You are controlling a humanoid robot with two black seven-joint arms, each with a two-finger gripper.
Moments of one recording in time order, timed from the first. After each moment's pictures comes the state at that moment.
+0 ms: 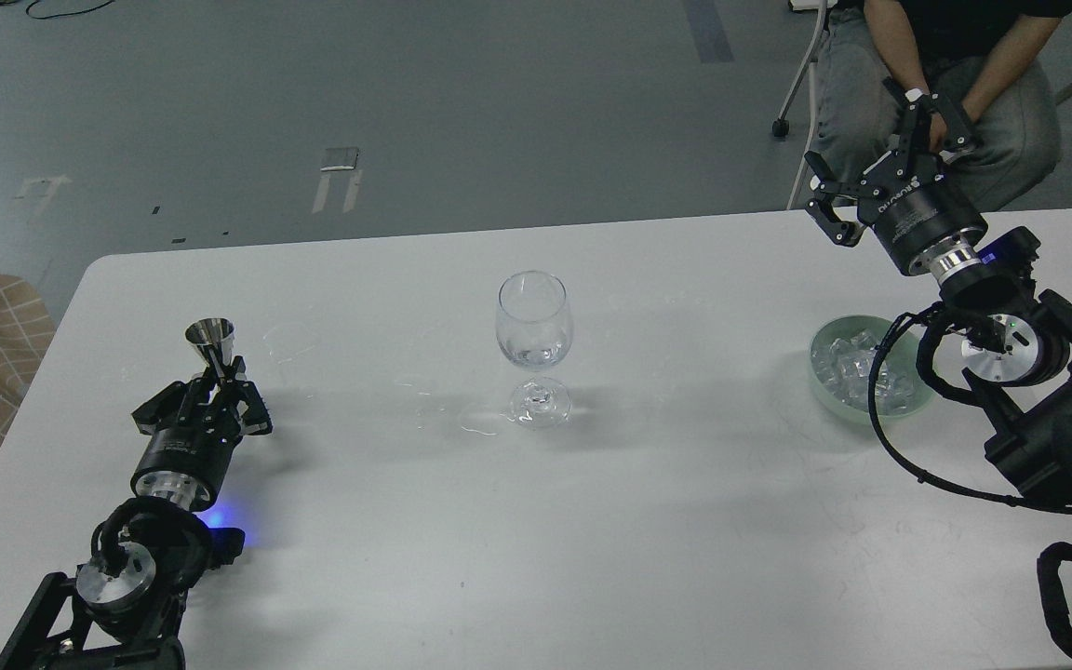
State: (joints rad) left arm -0.08 0.08 -1.63 -1.00 -0.23 -0.26 0.12; right arm 0.65 -0.23 1.16 0.66 -0.36 0.49 0.23
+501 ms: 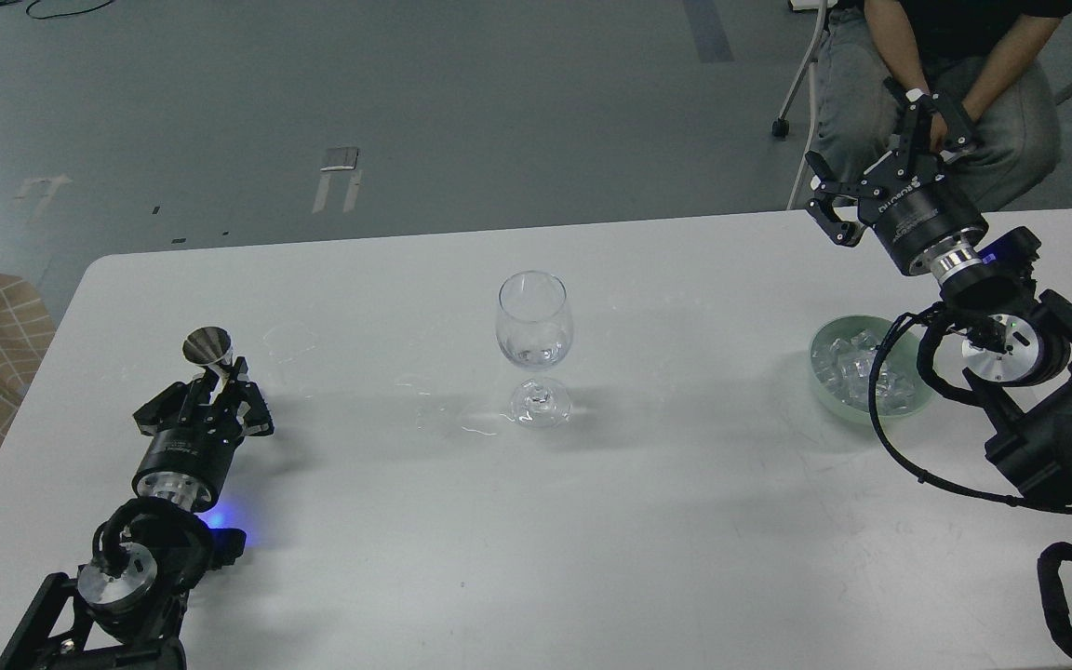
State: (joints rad) left arm -0.08 0.08 -1.63 -1.00 -0.22 -0.26 0.12; right arm 0.65 -0.23 1.16 0.66 -0.36 0.49 0.23
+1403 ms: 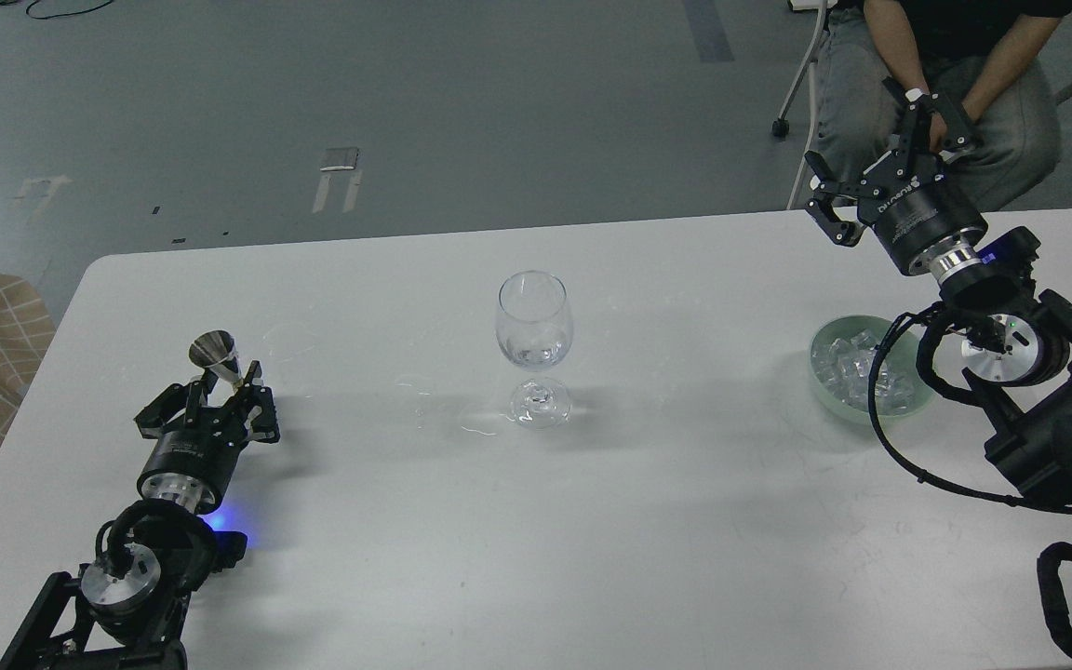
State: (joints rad) left arm -0.07 0.08 -1.62 -1.00 -0.20 -0.26 0.13; right arm 0.65 -0.23 1.16 0.66 -0.36 0.49 0.23
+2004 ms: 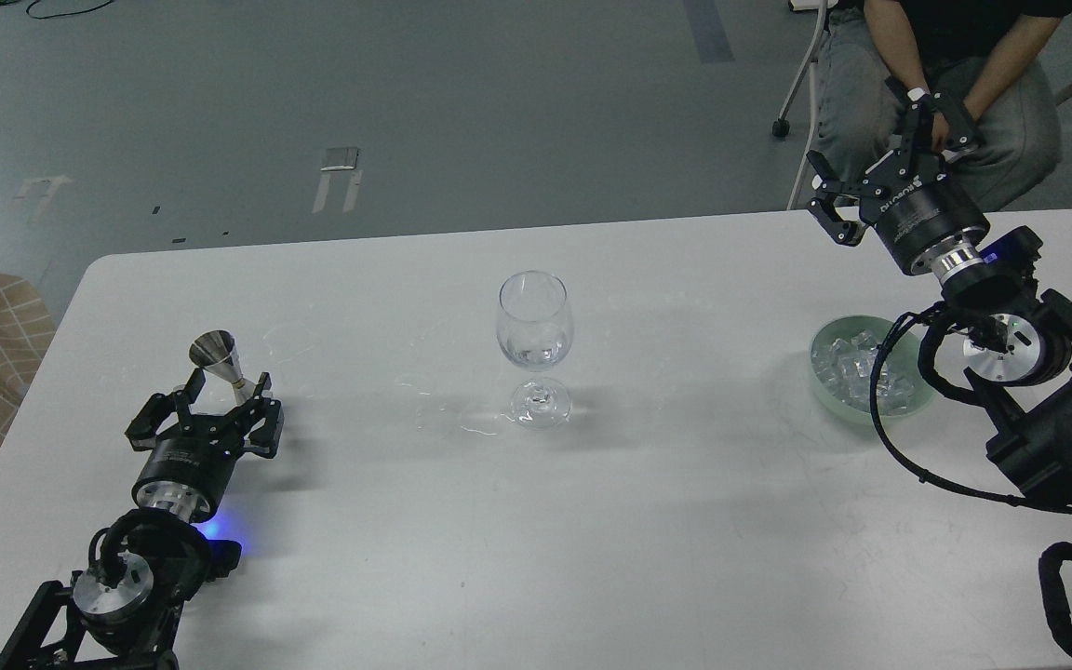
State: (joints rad) left arm -0.05 0.10 -1.62 -1.01 -0.20 -0.26 0.14; right arm 0.65 -0.23 1.16 0.66 -0.36 0.49 0.23
